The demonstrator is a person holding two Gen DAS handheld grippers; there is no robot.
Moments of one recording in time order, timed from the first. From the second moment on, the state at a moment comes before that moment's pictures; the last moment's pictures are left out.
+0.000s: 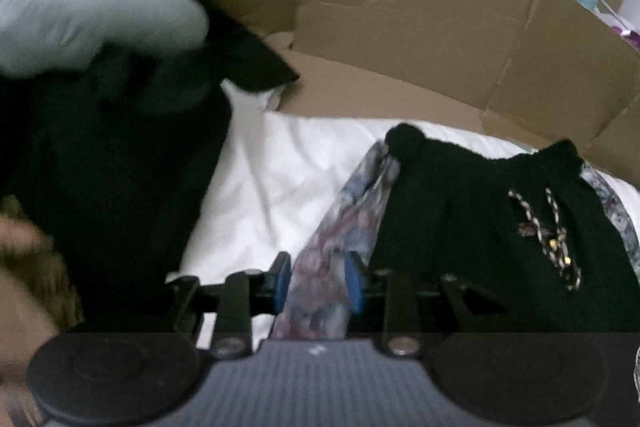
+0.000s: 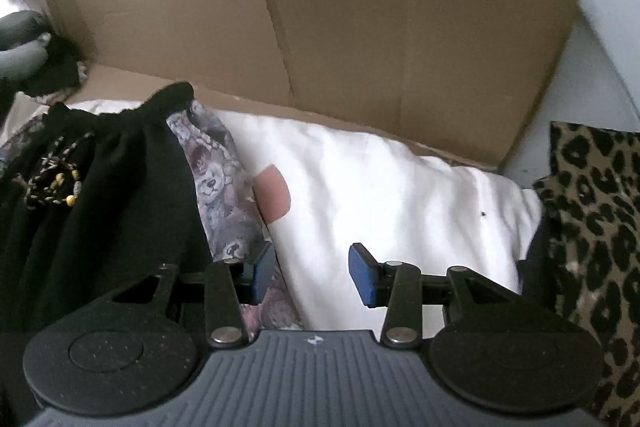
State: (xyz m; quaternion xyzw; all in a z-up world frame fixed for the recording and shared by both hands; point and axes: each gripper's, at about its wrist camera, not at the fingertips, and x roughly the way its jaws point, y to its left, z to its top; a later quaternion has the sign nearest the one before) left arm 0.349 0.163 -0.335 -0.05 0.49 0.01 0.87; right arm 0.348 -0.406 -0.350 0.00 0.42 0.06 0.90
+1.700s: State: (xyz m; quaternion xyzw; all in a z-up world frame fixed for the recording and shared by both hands) left arm 0.337 0.173 -0.355 -0.04 0.49 0.05 0.87; right arm 0.349 -0.370 -0.383 -0.06 0.46 0.09 0.88
